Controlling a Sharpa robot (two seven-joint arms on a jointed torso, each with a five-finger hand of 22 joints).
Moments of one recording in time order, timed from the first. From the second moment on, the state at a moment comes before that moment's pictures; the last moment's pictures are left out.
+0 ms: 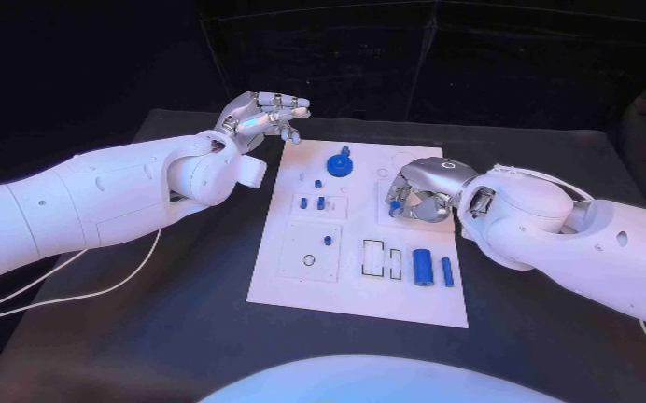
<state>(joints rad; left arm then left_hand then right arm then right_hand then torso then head) 1.21 -0.84 -0.08 1.38 -0.01 -0.19 0.44 1.33 -0.08 0.44 -0.05 0.06 0.98 0.18 0.20 0.07 0.97 0.11 0.43 0.10 1.17 0.02 1.04 0.47 0.17 1.16 0.12 0.58 0.70 1.12 -0.84 0.01 1.70 -1.68 -0.11 -0.24 1.48 -0.02 0.25 0.07 0.11 1.10 0.14 0.08 0.07 1.22 0.07 0.11 0.06 1.47 -0.01 1.33 1.13 0.13 1.34 0.09 1.23 0.91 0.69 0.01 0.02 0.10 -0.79</state>
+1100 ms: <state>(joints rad) 1.21 -0.83 -0.08 1.37 -0.01 -0.19 0.44 1.33 -0.08 0.44 -0.05 0.06 0.98 0.18 0.20 0.07 0.97 0.11 0.43 0.10 1.17 0.02 1.04 0.47 0.17 1.16 0.12 0.58 0.70 1.08 -0.69 0.01 1.77 -1.60 -0.26 -0.14 1.46 -0.06 0.31 0.06 0.12 1.11 0.15 0.07 0.07 1.22 0.07 0.08 0.06 1.47 -0.01 1.34 1.13 0.13 1.34 0.09 1.24 0.93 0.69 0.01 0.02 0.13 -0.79</state>
